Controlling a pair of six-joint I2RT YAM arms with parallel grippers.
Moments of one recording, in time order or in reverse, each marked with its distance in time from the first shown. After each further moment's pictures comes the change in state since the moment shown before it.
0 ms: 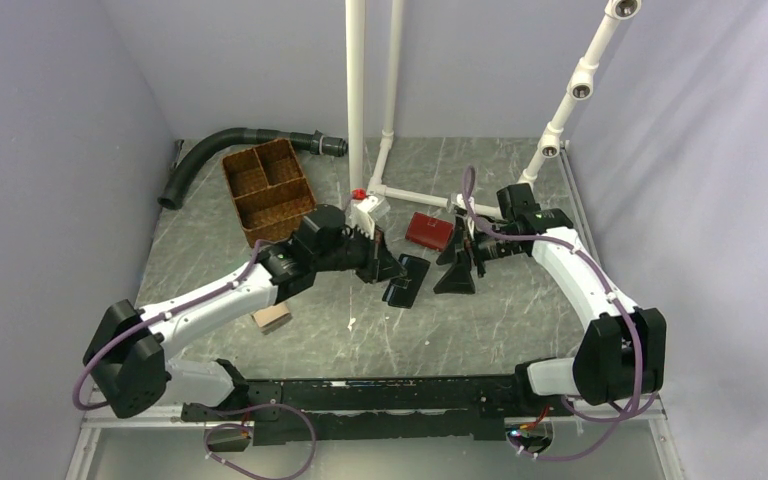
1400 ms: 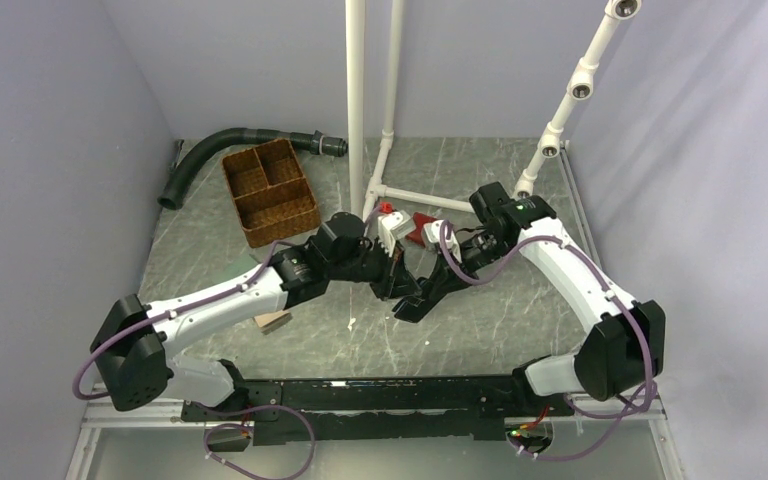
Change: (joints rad) left arm -0.124 0.059 0.074 -0.053 0.032 0.119; right arm 0.190 0.042 0.151 -0.343 0.131 -0.643
